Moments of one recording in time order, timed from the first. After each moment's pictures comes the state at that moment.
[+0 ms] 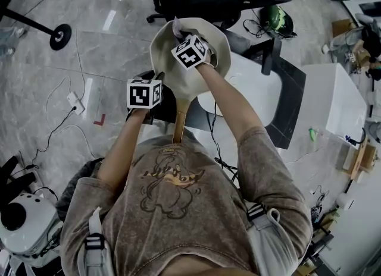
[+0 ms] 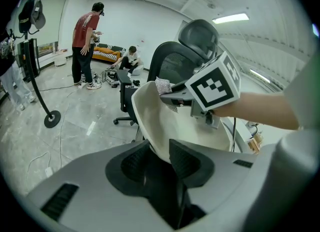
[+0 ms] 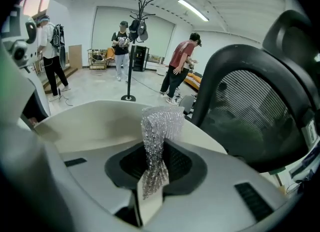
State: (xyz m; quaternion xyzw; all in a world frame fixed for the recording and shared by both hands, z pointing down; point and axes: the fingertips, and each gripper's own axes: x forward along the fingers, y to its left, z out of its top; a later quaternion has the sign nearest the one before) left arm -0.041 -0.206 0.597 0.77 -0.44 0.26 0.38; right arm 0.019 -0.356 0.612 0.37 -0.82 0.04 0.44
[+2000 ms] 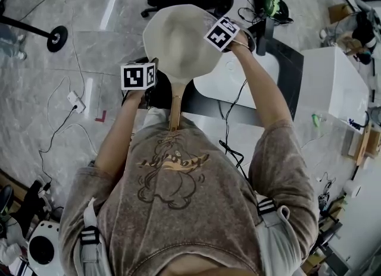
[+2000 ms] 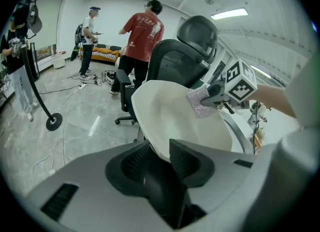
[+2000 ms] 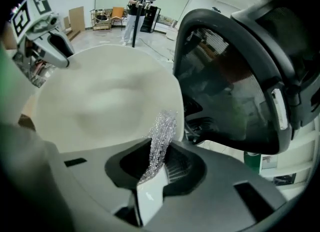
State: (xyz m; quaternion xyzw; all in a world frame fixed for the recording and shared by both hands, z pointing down) left arm -0.042 -0.209 0.596 0.77 -0.44 0.28 0.38; right arm 0.202 -0.318 0.596 0.33 -0.68 0.06 0.65
